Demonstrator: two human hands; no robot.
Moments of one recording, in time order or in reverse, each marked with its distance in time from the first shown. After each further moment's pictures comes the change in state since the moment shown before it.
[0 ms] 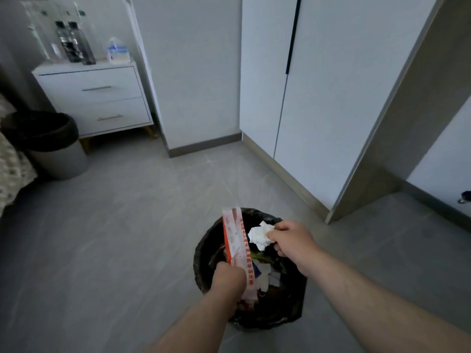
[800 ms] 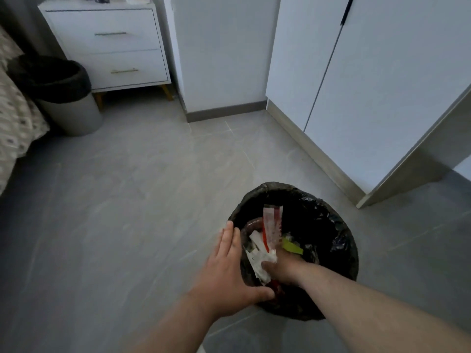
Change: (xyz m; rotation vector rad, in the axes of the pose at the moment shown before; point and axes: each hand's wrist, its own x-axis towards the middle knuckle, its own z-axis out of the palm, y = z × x) left_hand 0.046 -0.076 -0.063 0.706 -0.041 0.644; right_hand 0.055 0.101 0.110 -0.779 -0.407 0.075
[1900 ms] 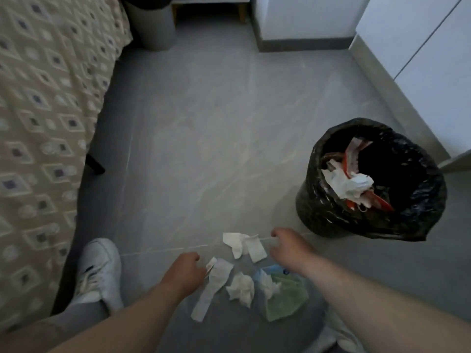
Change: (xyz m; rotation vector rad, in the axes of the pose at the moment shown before) left_hand -0.205 -0.196 0.065 -0.260 -0.139 -0.729; right_hand -0.117 -0.075 0.158 -0.226 -0.072 -0.234
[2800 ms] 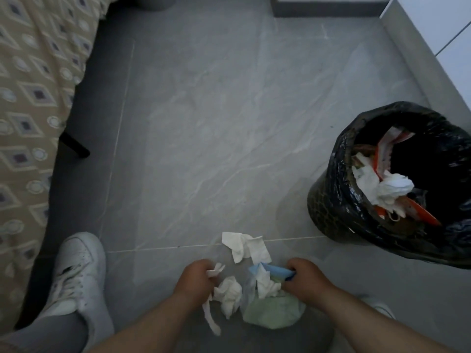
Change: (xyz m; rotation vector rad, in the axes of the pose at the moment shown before) left_hand 0.052 -0.007 0.064 -0.195 -0.012 0.017; right_hand 0.033 0.070 0.060 0.125 -0.103 0.033
